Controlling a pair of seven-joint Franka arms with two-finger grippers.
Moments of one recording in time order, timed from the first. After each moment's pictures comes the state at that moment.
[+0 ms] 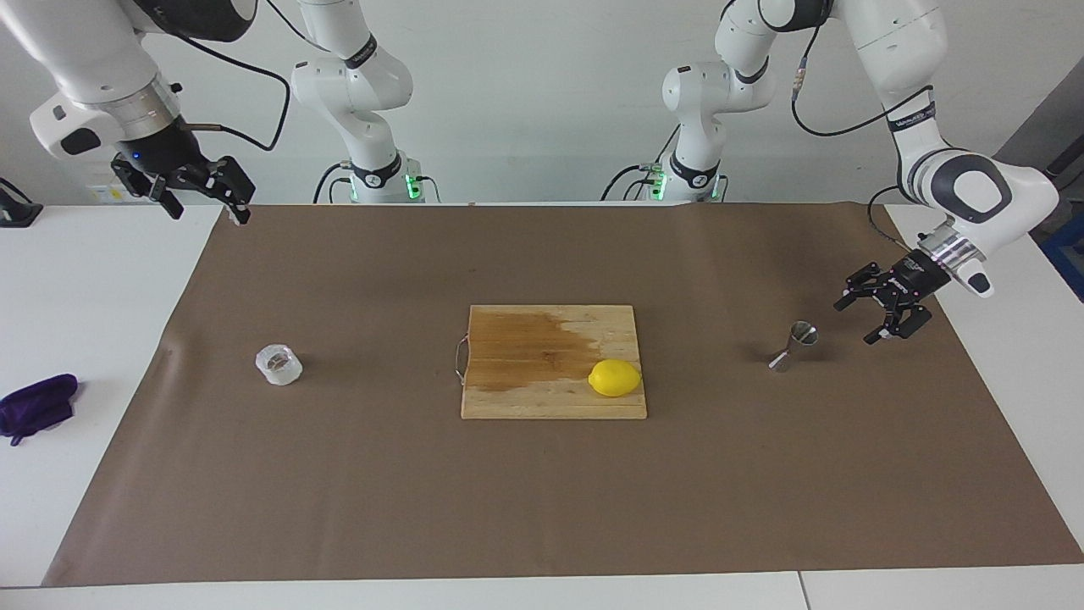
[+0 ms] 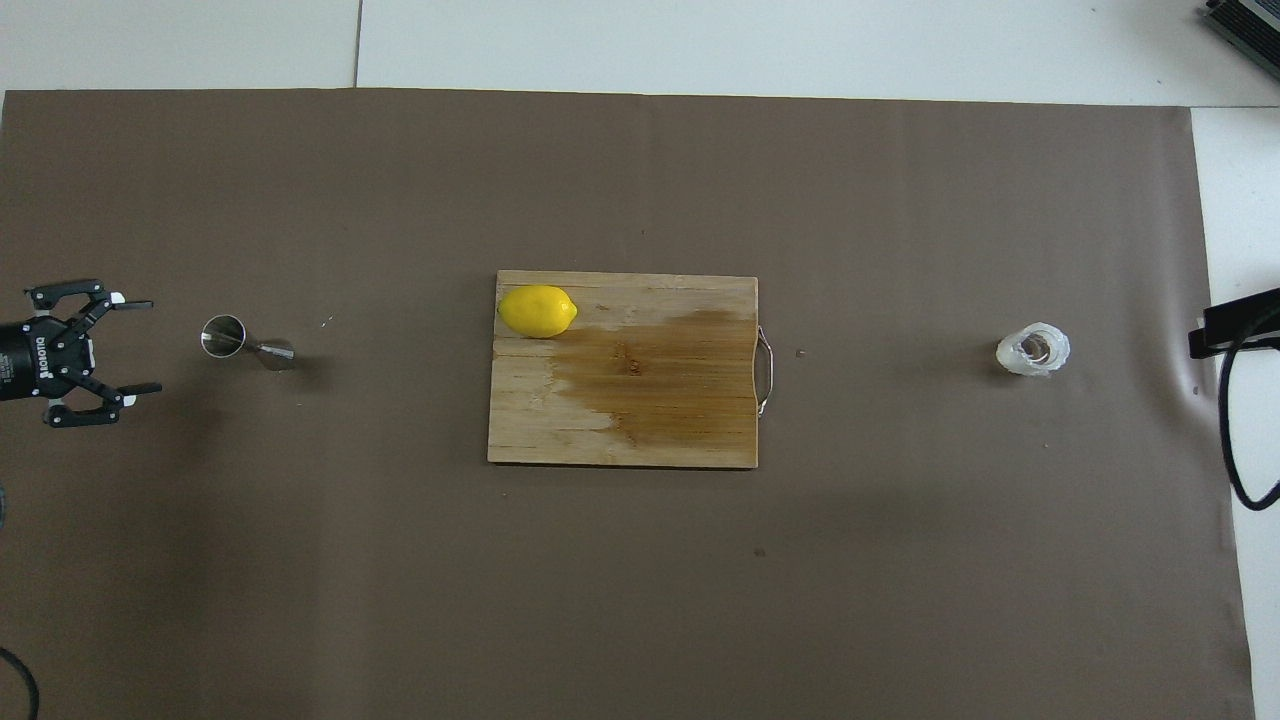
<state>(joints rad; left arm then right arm) 0.01 0.24 0.50 -2.04 -0.97 1.90 -0.59 0.03 -0.02 -0.15 -1.56 -0.03 1.50 -0.02</state>
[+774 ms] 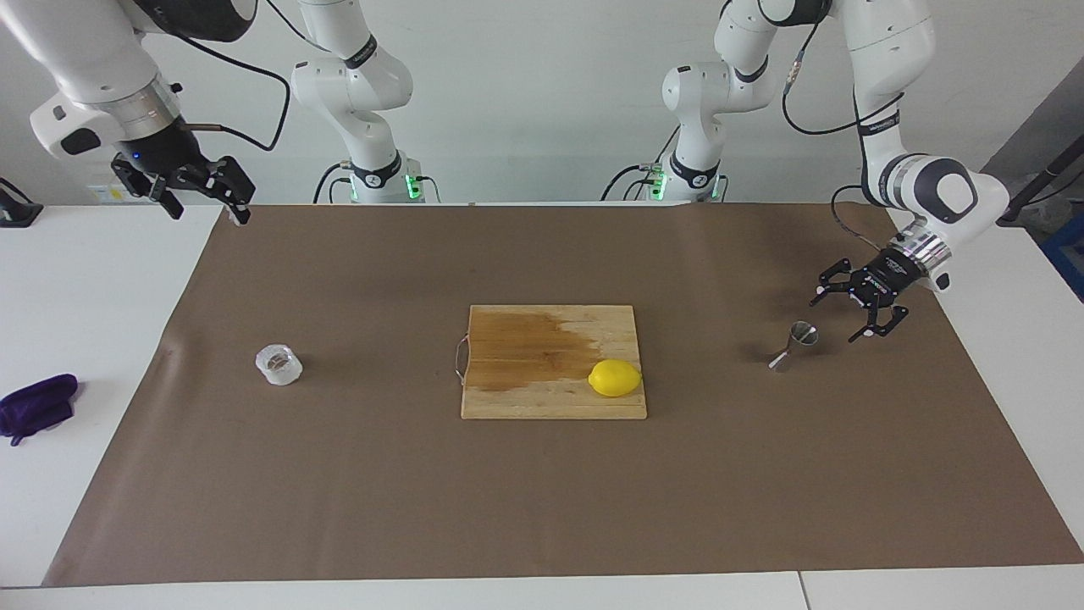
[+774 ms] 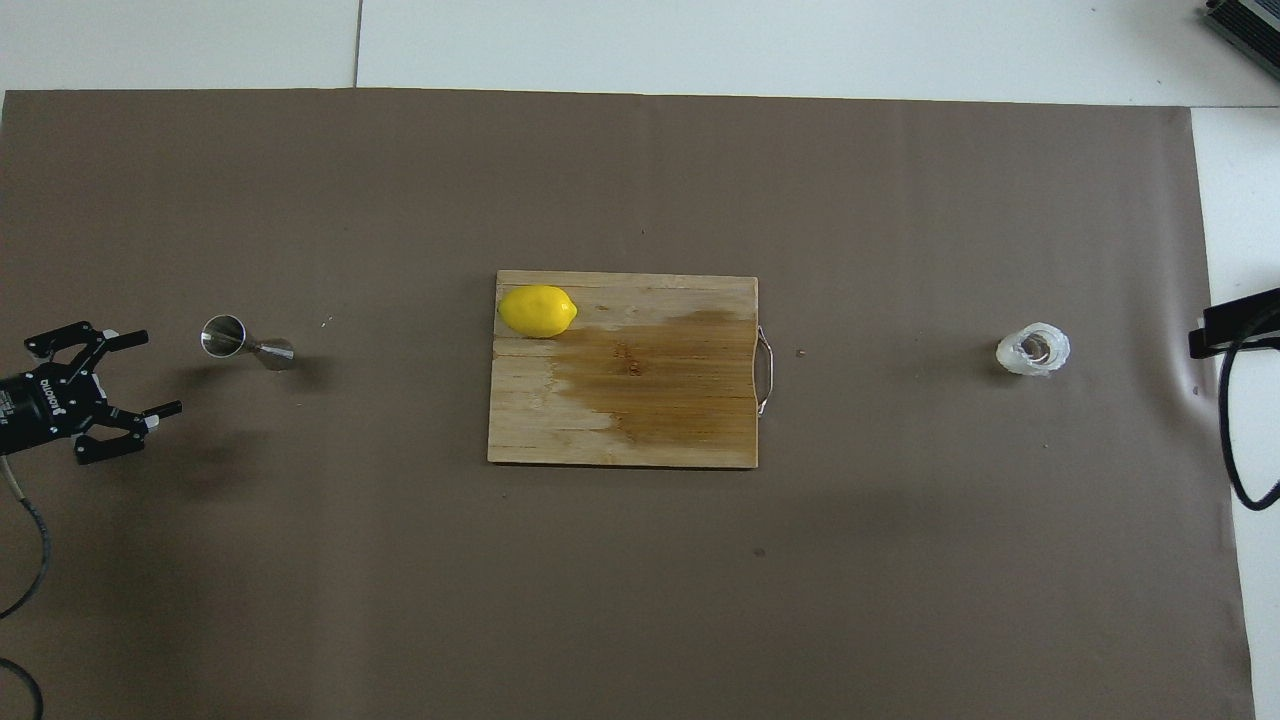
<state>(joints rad) -0.02 0.21 0.50 -2.18 -1.21 1.89 -0.87 0.03 -0.02 -0.15 -1.56 -0.03 1.50 -0.02</state>
